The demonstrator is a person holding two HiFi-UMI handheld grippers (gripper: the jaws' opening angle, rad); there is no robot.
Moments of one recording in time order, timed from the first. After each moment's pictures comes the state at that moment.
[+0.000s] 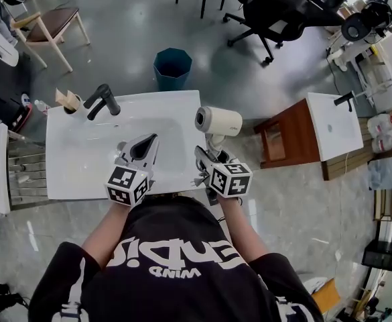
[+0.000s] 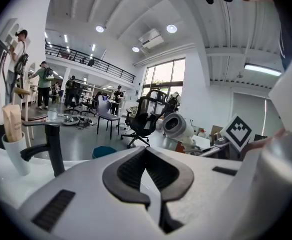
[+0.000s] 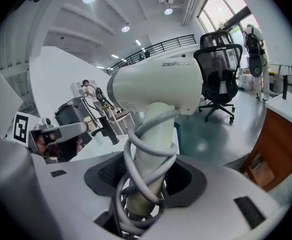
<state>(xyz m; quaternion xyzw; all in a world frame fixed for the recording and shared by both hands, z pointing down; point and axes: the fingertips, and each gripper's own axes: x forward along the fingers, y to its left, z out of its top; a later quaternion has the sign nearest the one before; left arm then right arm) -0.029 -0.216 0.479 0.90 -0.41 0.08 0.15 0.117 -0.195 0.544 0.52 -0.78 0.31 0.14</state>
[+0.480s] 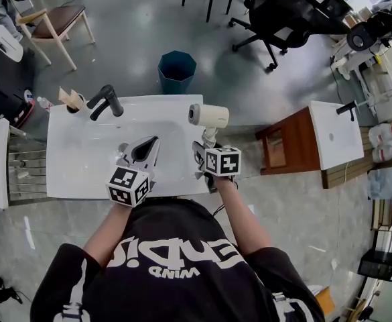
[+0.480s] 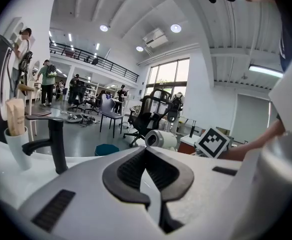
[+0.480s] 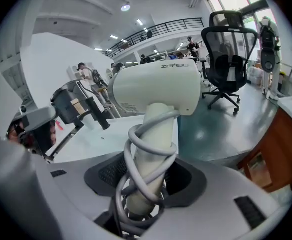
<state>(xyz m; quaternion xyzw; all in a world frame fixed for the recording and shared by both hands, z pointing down) -0.034 -0.221 0.488 0.89 -0.42 0.08 0.16 0.112 -0.238 0.609 0.48 -0.77 0.35 0.23</state>
